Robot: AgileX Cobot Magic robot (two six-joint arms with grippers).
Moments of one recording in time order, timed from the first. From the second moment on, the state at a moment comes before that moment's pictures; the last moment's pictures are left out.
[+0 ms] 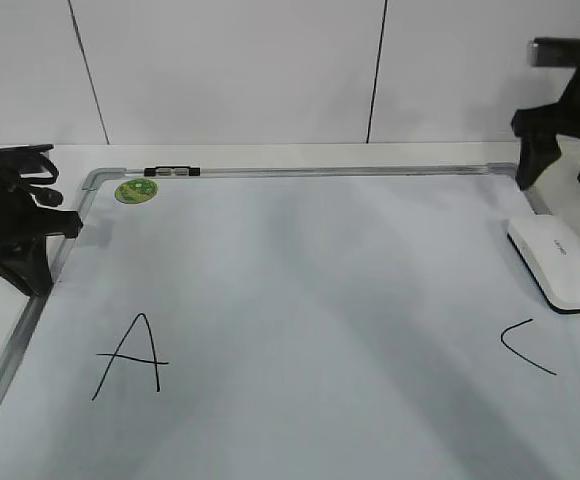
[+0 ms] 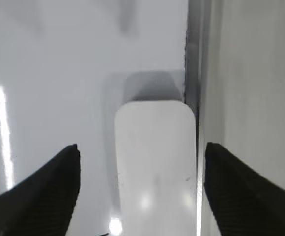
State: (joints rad) left arm -0.11 2.02 -1.34 -0.16 0.97 0.00; right arm -0.02 2.01 -1.74 0.04 1.22 -0.05
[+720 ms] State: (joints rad) left arm -0.11 2.01 -1.35 -0.13 0.96 0.02; right arm -0.02 1.83 -1.78 0.15 1.23 -0.03
